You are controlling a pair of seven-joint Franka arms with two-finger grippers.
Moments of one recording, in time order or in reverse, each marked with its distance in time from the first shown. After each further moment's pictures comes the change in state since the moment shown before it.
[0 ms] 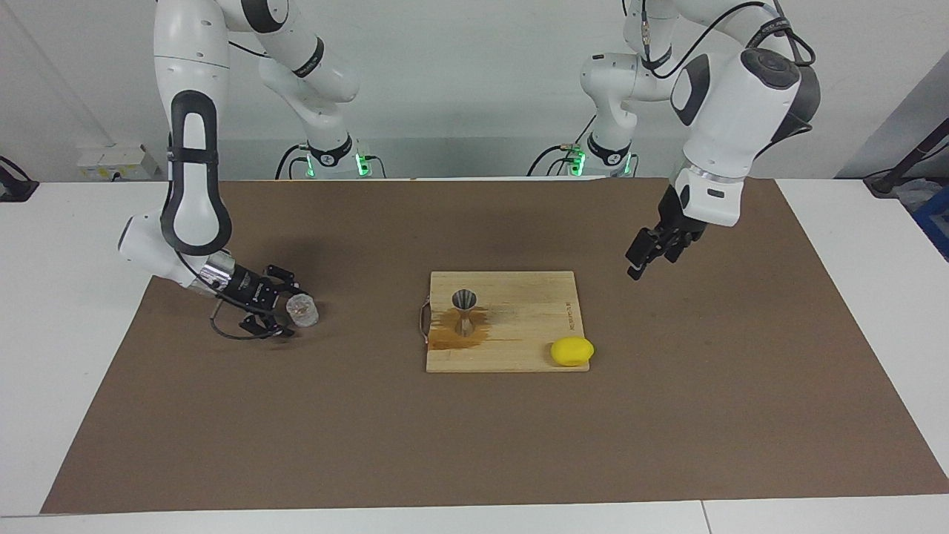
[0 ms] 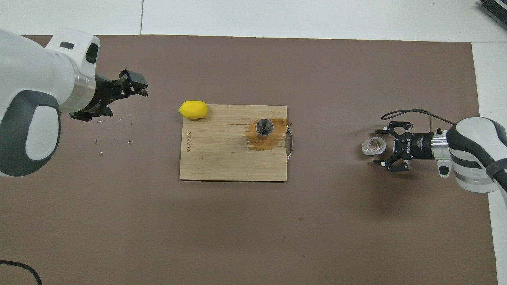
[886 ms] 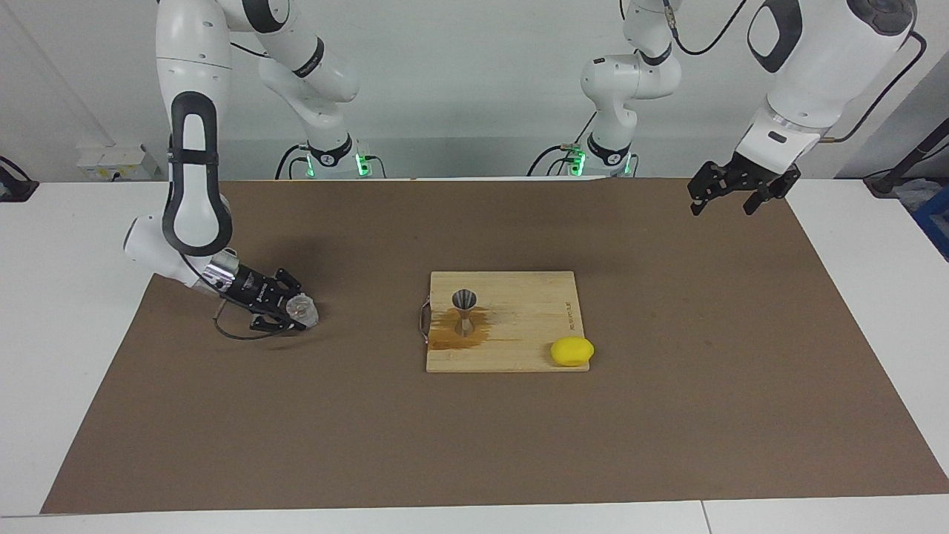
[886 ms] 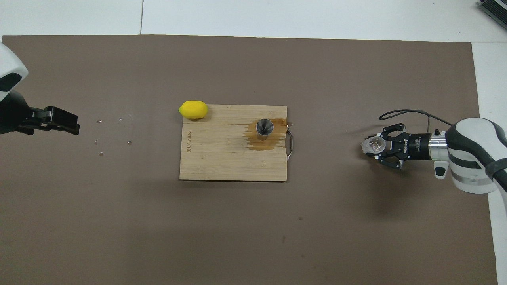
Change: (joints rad) left arm 0.152 -0.086 -0.035 0.122 0.075 -0.438 0.519; right arm 0.005 -0.001 0.001 -0.011 0.043 0.000 0.000
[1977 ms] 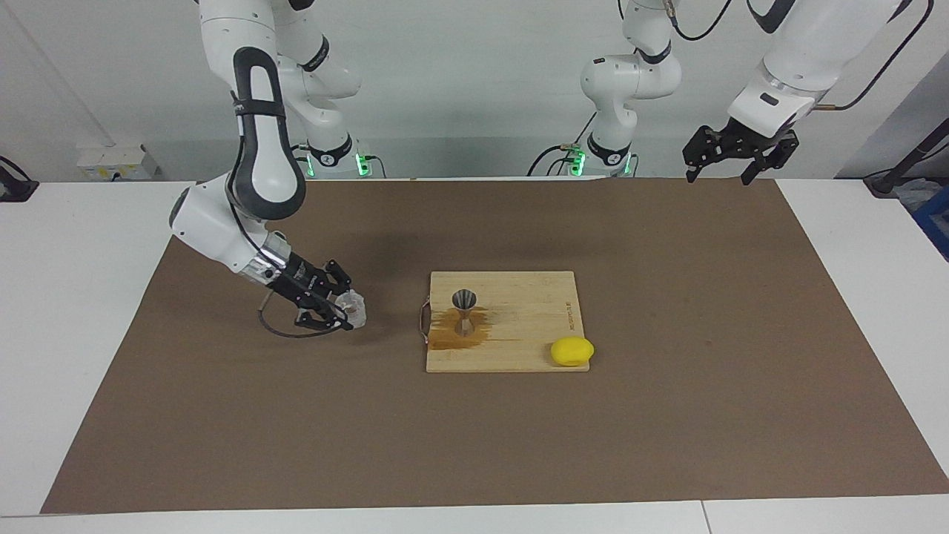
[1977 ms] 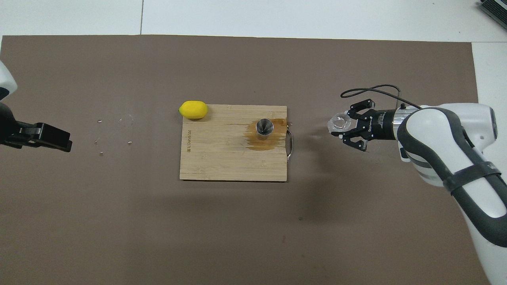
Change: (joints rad) left arm 0.003 -0.043 -0.011 0.015 0.008 -0.094 0.032; right arm 0.298 -0.114 0.002 0.081 -0.046 0.143 0.439
